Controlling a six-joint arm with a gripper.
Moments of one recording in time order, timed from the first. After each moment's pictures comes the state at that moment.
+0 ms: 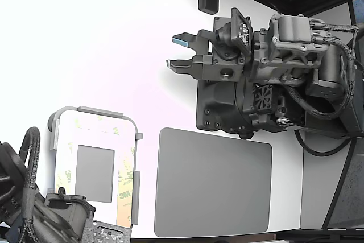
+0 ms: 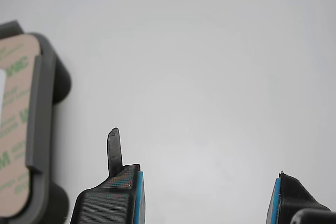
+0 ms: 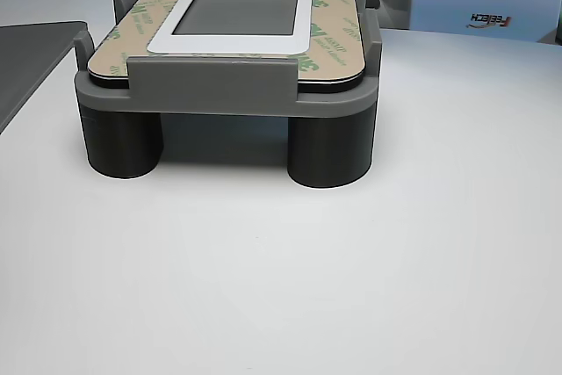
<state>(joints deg) -8.3 168.0 152.4 55.6 -3.4 4.0</state>
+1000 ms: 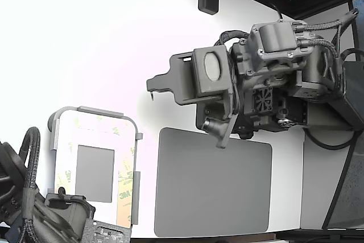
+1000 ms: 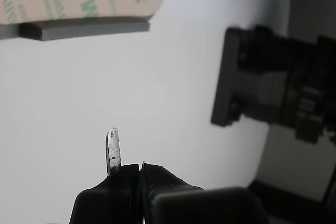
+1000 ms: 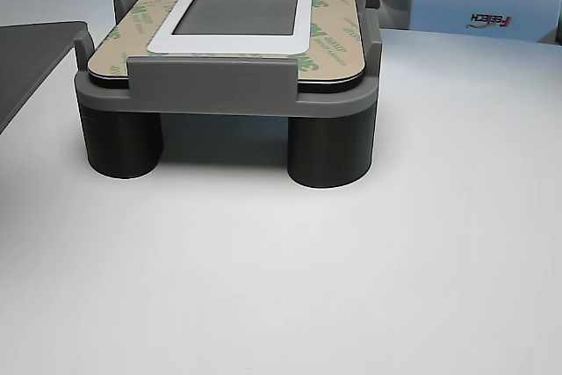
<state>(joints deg) -3.3 156.5 154.7 38.6 -12.2 -100.9</state>
